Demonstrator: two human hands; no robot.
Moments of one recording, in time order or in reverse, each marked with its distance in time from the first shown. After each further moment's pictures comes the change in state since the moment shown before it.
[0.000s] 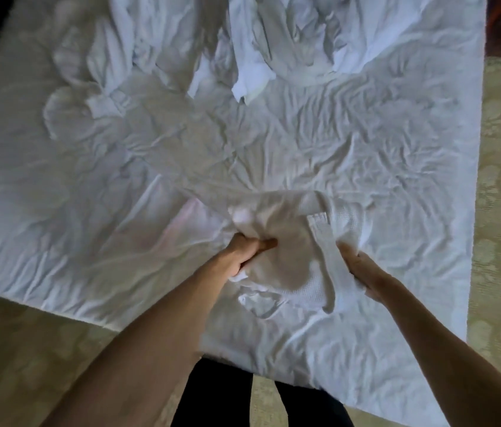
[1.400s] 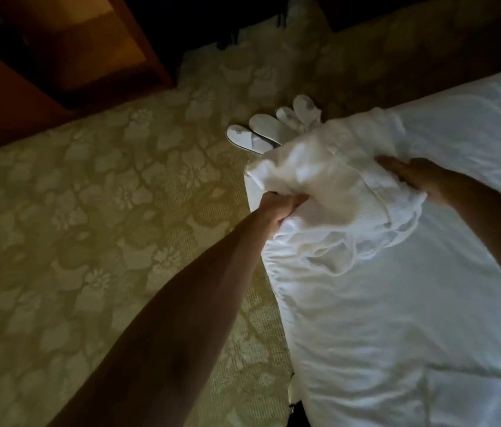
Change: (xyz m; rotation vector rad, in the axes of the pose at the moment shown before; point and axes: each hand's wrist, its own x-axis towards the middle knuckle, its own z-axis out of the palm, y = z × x) left_hand 0.096 -0.238 -1.004 -0.979 0.671 0.009; right_hand 0.332 -0.345 1.136 -1.065 -0.412 -0.262
